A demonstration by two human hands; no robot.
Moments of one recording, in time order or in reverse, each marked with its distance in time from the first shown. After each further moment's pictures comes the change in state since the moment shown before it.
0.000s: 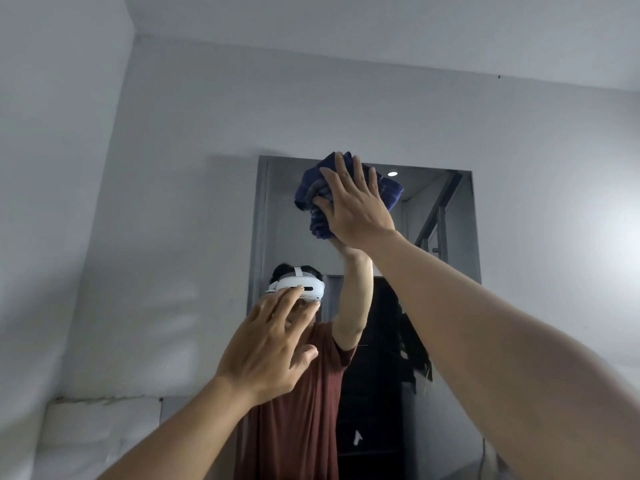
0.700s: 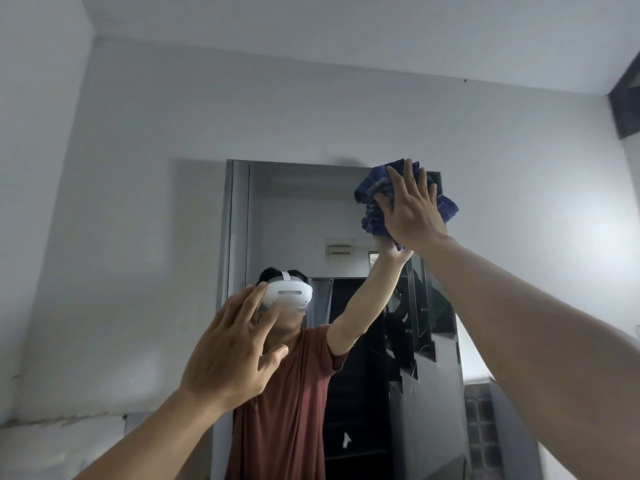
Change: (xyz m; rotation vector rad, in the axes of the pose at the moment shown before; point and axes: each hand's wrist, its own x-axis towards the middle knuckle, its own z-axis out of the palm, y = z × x) left_hand 0.002 -0.004 0.005 -0.027 -0.013 -0.070; right_hand -0.043 0.121 -0.028 0.059 0.028 0.323
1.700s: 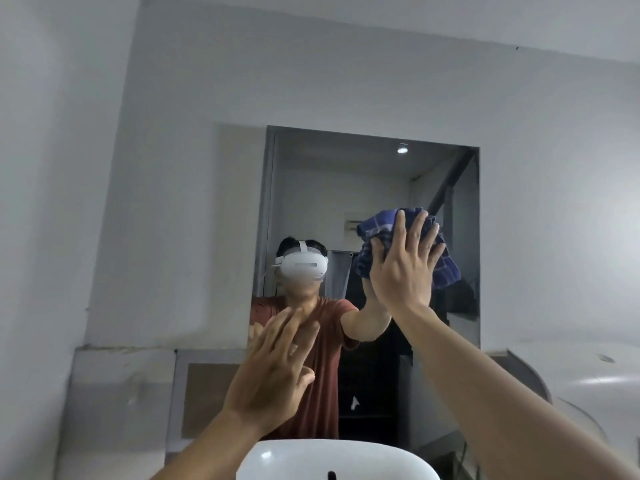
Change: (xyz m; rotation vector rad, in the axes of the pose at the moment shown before) left_hand -0.086 0.040 0.029 -0.067 -0.091 -0.001; right_hand -0.138 -0.075 0.054 0.003 0.004 0.205
